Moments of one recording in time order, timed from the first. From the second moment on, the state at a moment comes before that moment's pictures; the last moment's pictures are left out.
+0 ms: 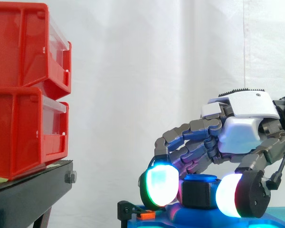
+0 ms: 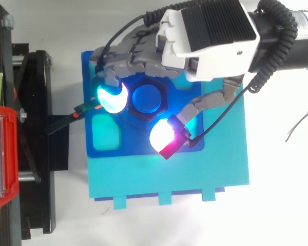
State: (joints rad) arm -0.03 -2.25 -1.26 -2.79 -1.74 -0.95
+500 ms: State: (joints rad) arm -0.03 -2.25 -1.26 -2.79 -1.74 -0.95
